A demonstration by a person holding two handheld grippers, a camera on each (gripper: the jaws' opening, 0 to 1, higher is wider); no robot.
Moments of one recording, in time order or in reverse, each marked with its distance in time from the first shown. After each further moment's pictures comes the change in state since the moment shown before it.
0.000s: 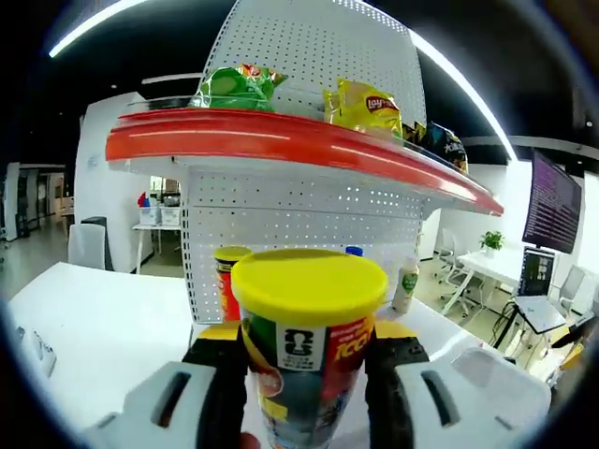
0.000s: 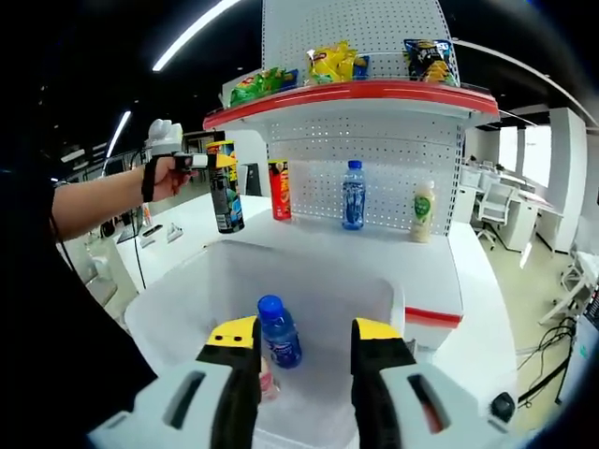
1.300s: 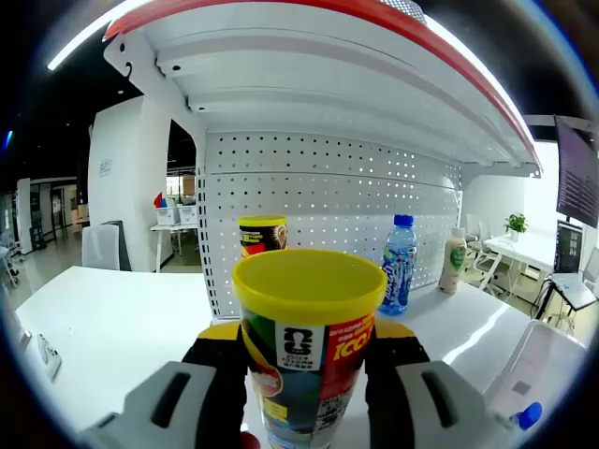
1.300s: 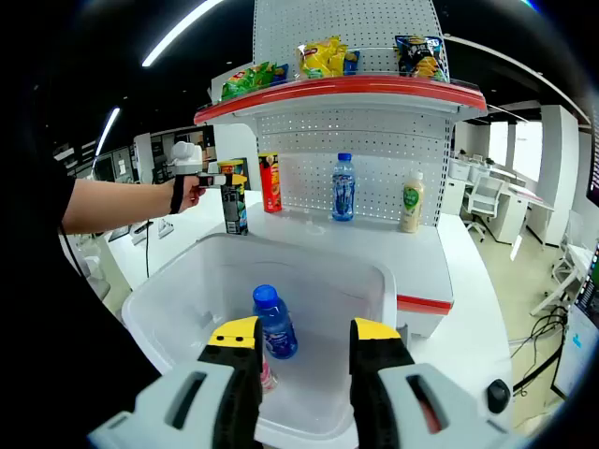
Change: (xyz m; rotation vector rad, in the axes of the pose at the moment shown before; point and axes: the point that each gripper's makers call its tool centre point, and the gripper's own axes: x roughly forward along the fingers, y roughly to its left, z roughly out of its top) left arm 0.064 0.056 -0.055 0.054 0.018 0.098; right arm -0.011 0.000 -0.009 0.015 0.032 -0.051
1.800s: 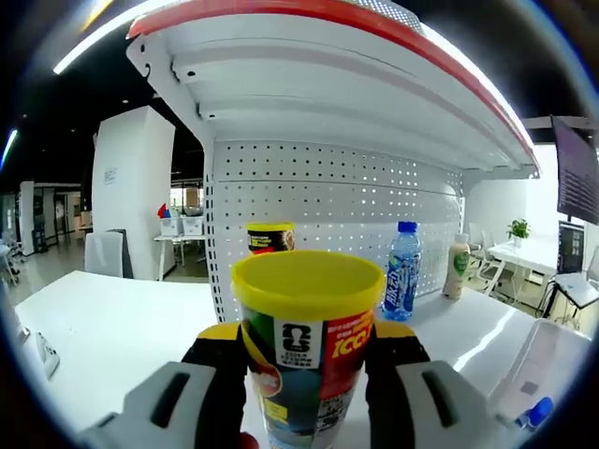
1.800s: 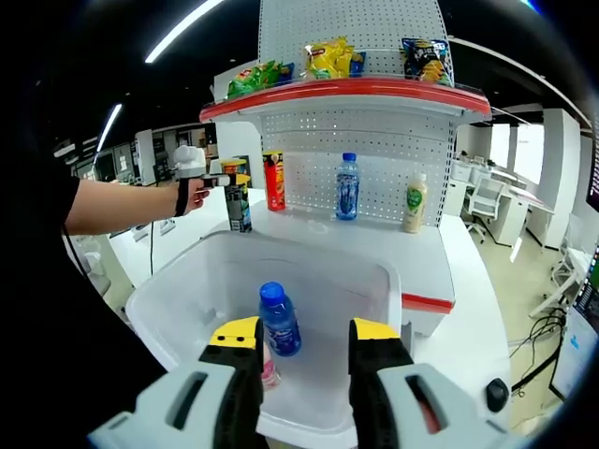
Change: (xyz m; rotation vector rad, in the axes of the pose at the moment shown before) left arm -0.009 0.007 0.000 -0.010 -0.073 0.021; right arm -0.005 0.011 -0.002 -0.014 0.010 0.001
